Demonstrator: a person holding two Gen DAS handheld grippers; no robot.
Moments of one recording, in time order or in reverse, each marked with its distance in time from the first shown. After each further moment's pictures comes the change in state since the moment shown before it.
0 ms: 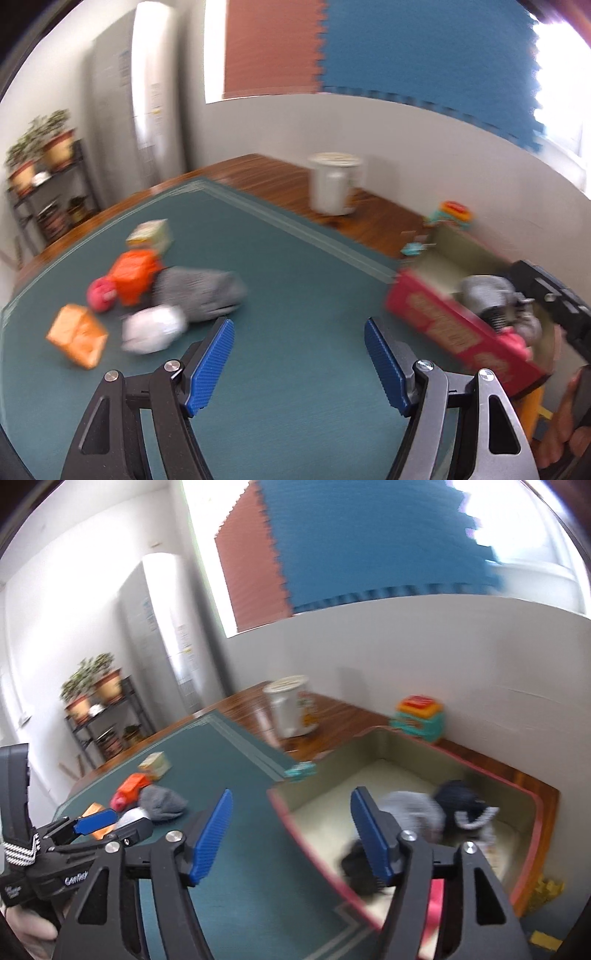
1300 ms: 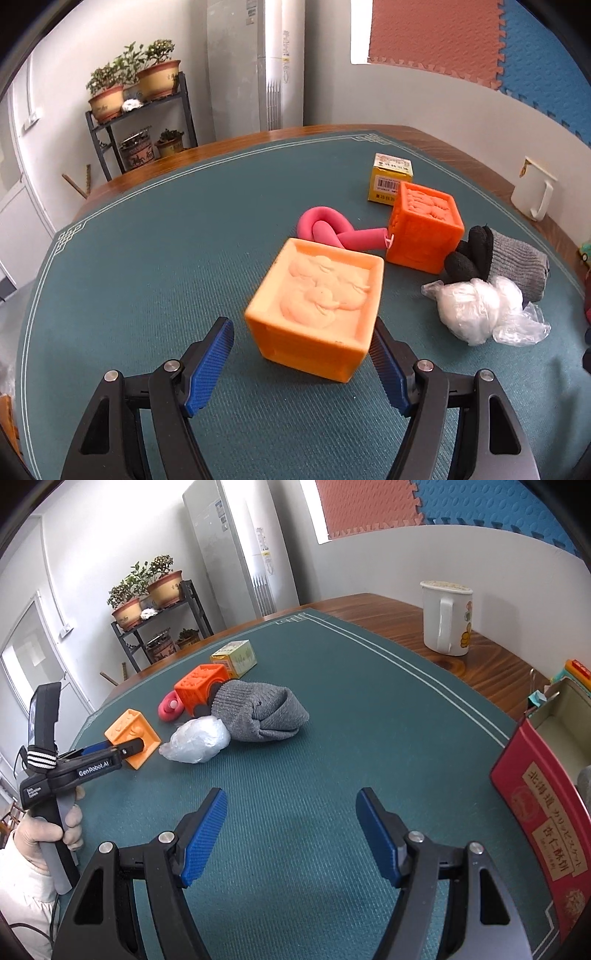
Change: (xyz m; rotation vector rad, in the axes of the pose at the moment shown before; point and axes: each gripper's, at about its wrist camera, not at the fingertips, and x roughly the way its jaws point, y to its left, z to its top) left arm 0.074 0.230 -0.037 -0.200 0.076 0.210; right arm 0.123 0.125 -0.057 -0.165 0.312 0.188
